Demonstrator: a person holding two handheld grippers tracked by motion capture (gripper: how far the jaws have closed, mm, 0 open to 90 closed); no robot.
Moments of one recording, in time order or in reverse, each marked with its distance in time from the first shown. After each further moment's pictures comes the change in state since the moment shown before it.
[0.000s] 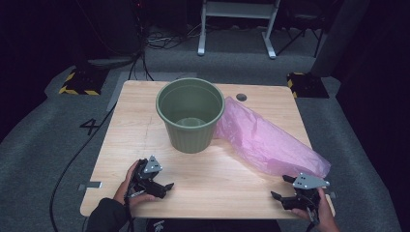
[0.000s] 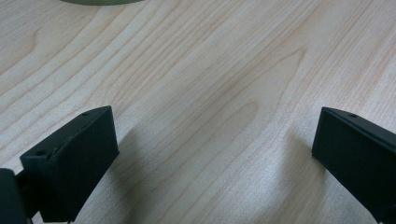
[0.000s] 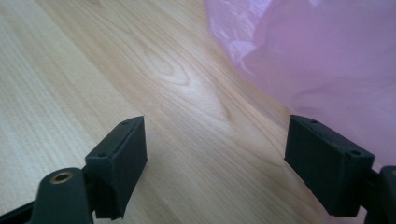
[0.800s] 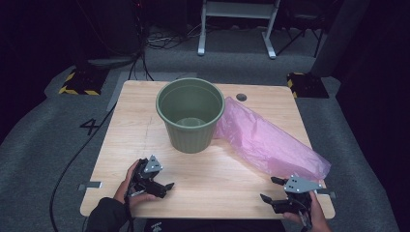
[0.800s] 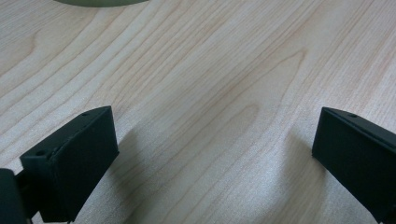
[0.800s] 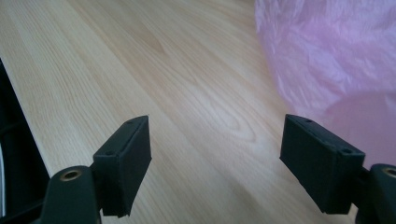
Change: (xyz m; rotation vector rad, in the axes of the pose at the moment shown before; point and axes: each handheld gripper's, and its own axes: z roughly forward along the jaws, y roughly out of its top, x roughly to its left) left arm 0.000 0.001 0.001 -0.001 -0.001 -0.002; right arm 0.035 0.029 0.000 -0.061 0.068 -0.038
